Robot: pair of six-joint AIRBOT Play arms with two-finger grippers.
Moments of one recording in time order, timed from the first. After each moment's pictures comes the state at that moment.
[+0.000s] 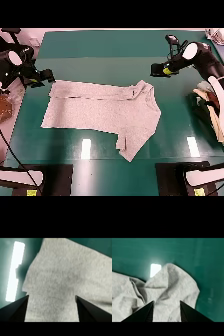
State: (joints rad) left arm 0.10 -1.53 1.49 1.41 -1.13 -1.69; right arm 0.08 -1.61 1.60 -1.25 1.10 1.57
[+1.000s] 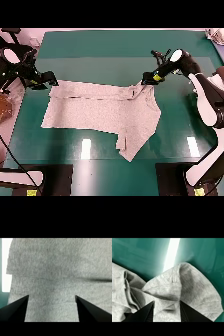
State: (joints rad) left arm 0.10 -1.51 1.49 1.33 -1.25 -1.62; right arm 0.08 -1.88 1.77 -1.14 1.26 1.44
